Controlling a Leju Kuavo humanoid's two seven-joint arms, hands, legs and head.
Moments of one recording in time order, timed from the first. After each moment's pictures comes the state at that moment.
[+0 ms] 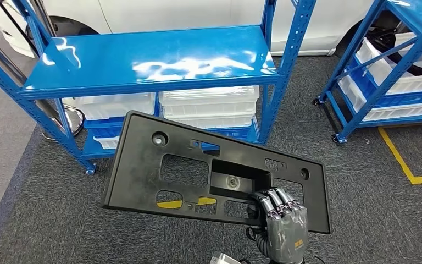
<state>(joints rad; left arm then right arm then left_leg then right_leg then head) -0.09 -0.22 0.96 -0.21 -1.20 0.22 -0.30 0.21 0.12 0.32 -1.82 1.16 -0.69 -0.36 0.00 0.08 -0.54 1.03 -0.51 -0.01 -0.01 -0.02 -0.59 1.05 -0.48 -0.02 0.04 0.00</state>
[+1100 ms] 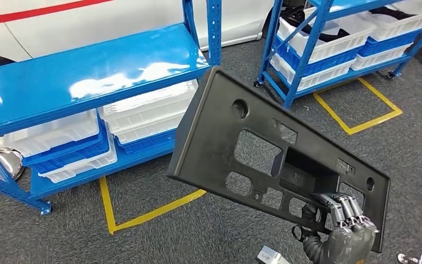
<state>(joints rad) -0.09 -0.22 0.99 -0.21 -1.19 0.22 -0.31 0.31 0.27 0.03 -2.01 0.94 -0.69 -0.61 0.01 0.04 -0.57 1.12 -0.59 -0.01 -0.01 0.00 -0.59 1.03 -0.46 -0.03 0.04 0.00</state>
